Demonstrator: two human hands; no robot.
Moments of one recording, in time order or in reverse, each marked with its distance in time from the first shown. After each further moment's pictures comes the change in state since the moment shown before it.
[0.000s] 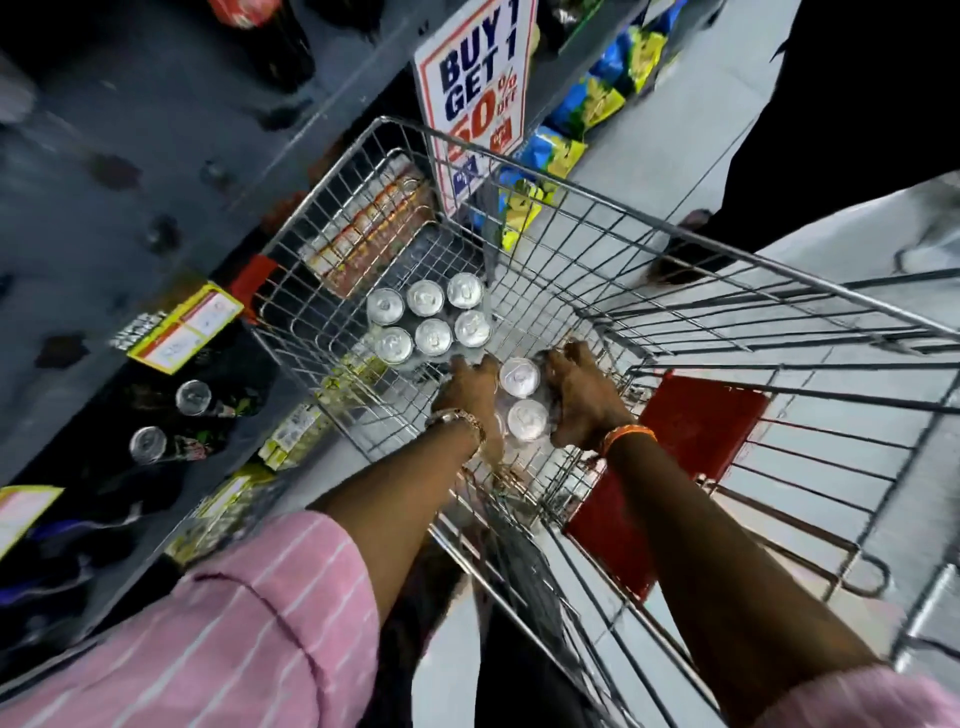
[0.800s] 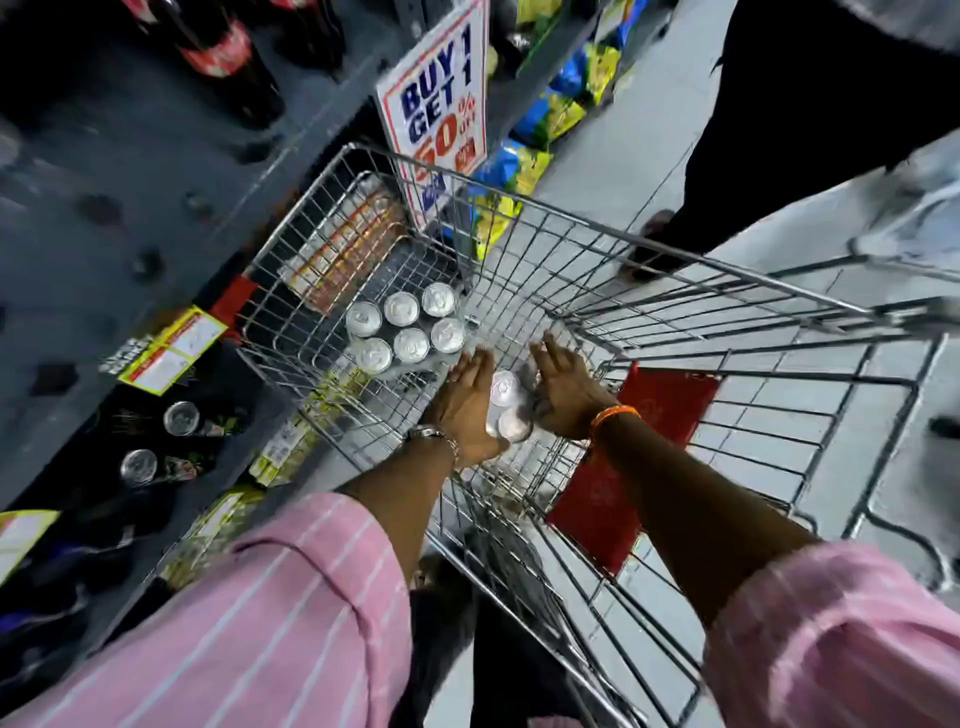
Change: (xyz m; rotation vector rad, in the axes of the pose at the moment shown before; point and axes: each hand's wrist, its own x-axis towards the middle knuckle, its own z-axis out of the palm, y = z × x) left_hand -0.004 -0.017 0.028 0.213 0.059 0.509; right_hand -0.022 0.016 -0.020 -0.196 -0.240 0.071
